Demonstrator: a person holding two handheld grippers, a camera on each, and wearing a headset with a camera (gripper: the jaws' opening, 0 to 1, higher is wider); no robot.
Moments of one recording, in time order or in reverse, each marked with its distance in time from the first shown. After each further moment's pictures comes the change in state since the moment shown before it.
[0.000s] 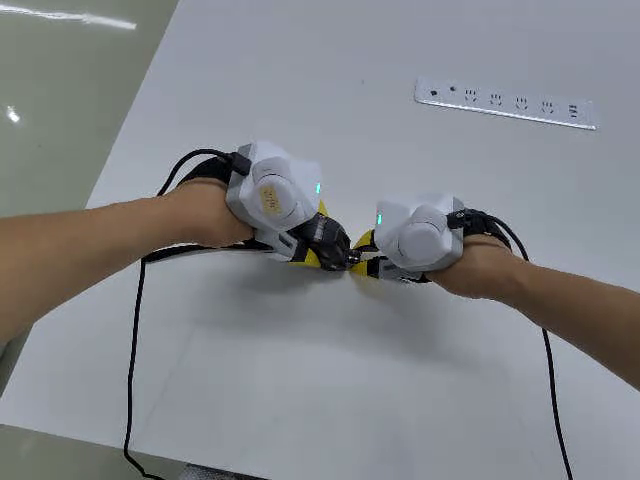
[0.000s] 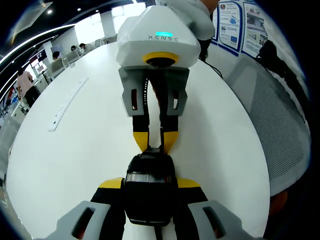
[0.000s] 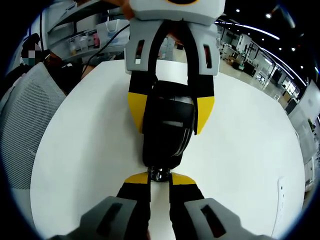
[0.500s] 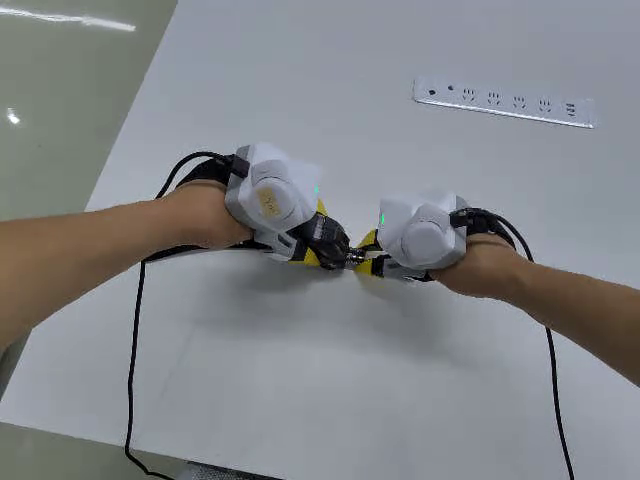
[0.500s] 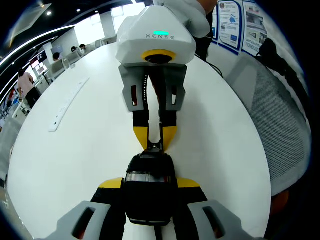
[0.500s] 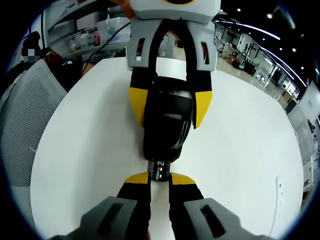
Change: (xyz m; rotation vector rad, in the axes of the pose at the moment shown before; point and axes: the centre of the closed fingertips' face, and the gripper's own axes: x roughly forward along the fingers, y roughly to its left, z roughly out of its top) left arm 0.001 0.001 -0.002 0.006 0.000 0.012; right arm -0.004 0.000 -0.009 -0.005 0.023 -0.004
